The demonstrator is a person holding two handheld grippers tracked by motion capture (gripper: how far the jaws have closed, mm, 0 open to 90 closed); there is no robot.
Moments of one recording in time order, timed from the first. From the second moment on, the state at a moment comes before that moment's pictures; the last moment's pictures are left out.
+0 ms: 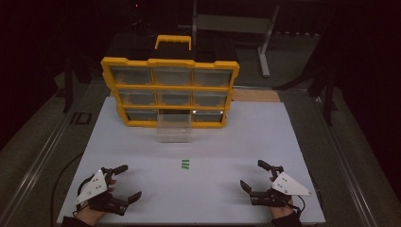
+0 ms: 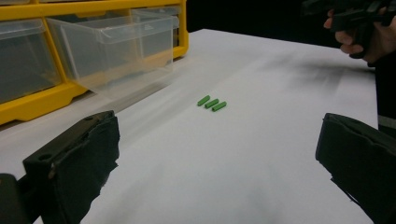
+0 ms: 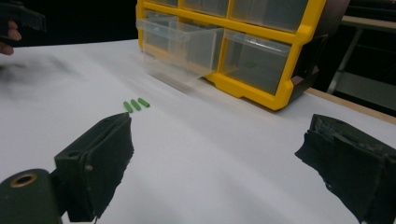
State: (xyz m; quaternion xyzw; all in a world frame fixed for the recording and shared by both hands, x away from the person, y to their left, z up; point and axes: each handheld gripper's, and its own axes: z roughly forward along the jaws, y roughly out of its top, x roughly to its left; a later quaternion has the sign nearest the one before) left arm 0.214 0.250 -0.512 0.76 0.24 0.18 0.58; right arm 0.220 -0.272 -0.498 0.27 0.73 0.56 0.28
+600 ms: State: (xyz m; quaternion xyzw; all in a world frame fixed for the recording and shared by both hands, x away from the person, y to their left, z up) left arm 0.216 0.242 -0.503 0.75 0.26 0.16 0.58; right arm 0.218 -0.274 -0.497 0.27 0.73 0.56 0.28
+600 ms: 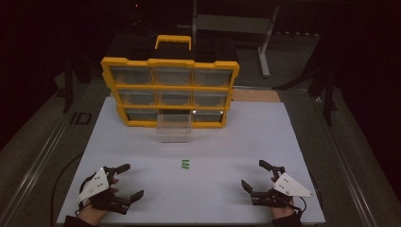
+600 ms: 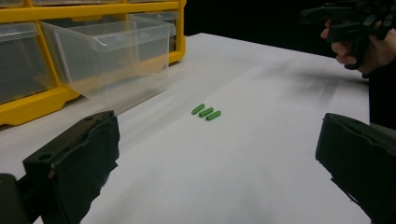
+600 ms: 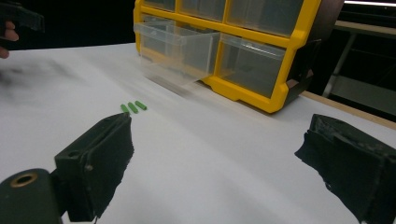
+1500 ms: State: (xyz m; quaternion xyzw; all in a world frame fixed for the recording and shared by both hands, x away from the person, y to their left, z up) left arm 0.256 0.200 -0.424 0.78 0.20 0.11 0.58; right arm 0.217 -0.272 -0.495 0.27 0.73 0.57 0.28
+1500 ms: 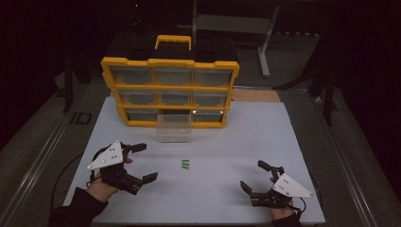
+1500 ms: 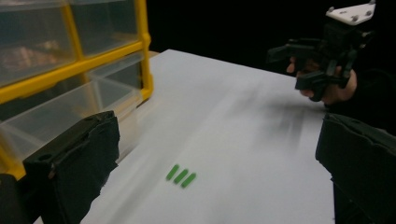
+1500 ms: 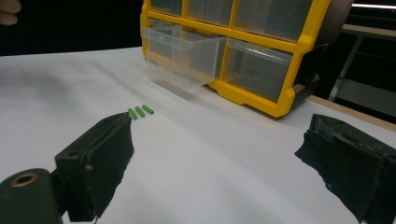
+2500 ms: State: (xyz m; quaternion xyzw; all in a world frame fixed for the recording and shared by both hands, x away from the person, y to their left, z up) left arm 0.304 0.121 -0.426 0.81 0.14 0.07 0.56; right arm 0.217 -0.271 -0.496 0.26 0.73 0.57 0.27
